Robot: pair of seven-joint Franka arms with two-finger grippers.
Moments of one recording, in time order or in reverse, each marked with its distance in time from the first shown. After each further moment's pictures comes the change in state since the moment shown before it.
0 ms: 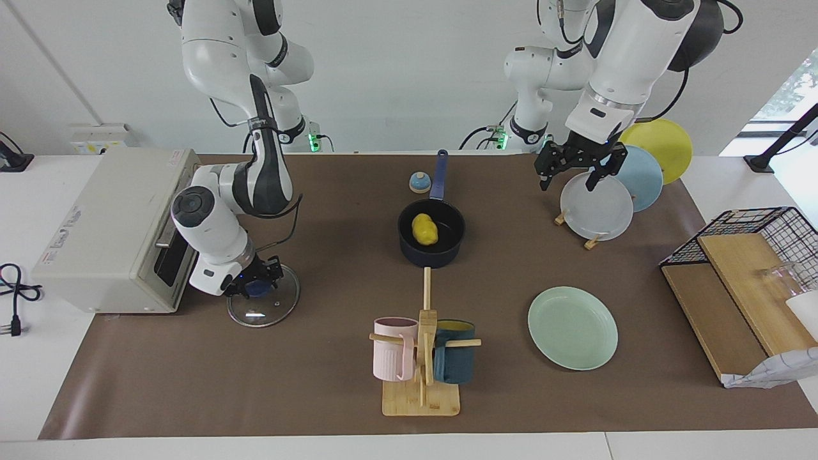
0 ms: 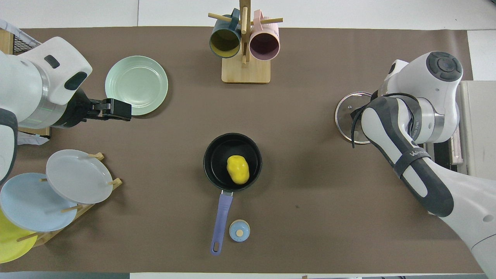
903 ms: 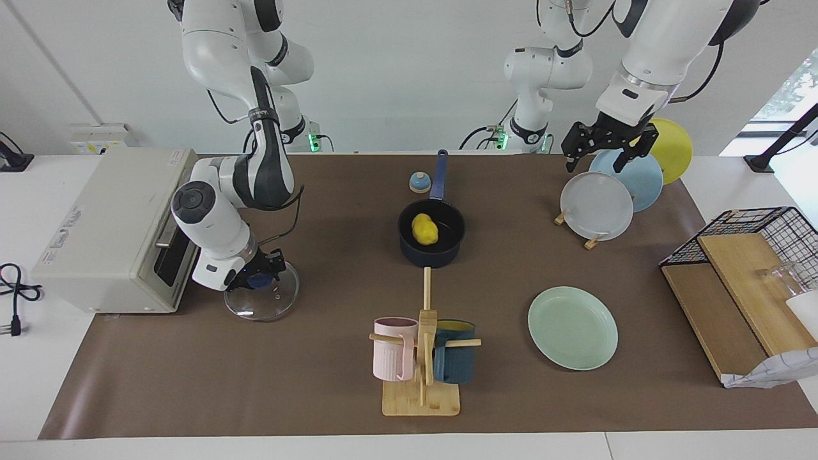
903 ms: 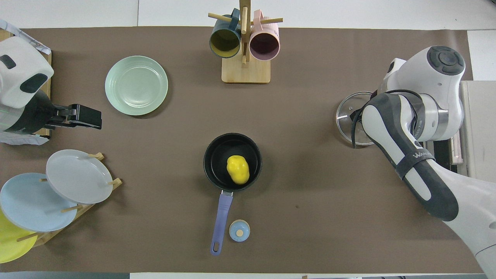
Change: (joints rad) left arm 0.103 -0.018 -0.036 0.055 0.019 -0.141 0.056; right arm 0.010 -0.019 0.005 0.052 0.001 -0.122 0.009
